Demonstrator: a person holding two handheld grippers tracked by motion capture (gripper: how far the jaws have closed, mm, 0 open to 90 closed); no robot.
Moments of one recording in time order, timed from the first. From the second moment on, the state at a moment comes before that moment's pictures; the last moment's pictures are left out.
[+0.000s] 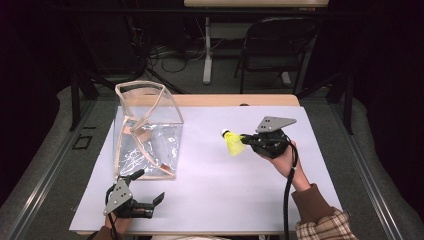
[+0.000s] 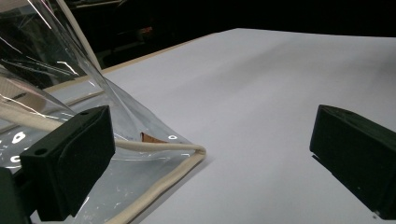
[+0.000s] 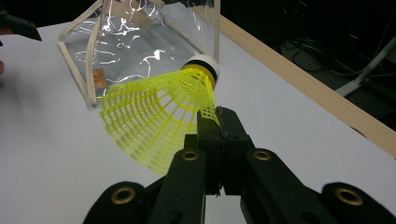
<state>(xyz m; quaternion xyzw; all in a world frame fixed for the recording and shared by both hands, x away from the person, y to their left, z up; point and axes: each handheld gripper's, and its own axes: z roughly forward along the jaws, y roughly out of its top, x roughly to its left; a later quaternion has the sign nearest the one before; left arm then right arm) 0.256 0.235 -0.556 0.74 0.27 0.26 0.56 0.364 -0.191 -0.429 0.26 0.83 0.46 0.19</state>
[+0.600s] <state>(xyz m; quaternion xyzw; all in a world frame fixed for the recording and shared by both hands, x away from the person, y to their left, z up) 0.256 0.234 -0.556 0.74 0.27 0.26 0.56 0.375 -0.182 -0.406 0.25 0.83 0.46 0.21</state>
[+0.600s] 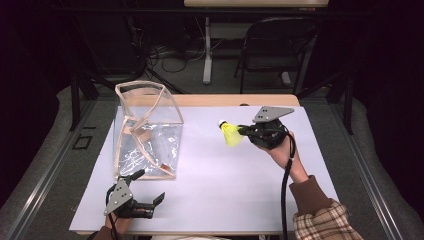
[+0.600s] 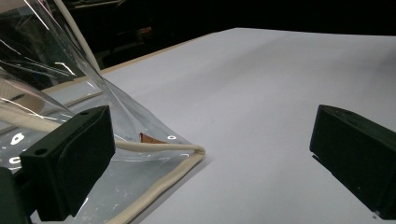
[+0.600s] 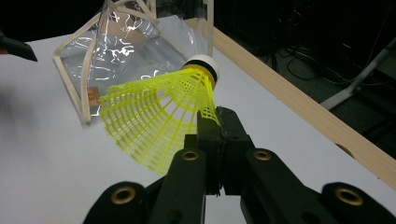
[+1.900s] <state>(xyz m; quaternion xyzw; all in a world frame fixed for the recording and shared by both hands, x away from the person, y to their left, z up) 0.256 0.235 -0.556 0.74 0.27 0.26 0.56 0.404 -0.153 -0.379 0.26 0.81 0.47 0.22</state>
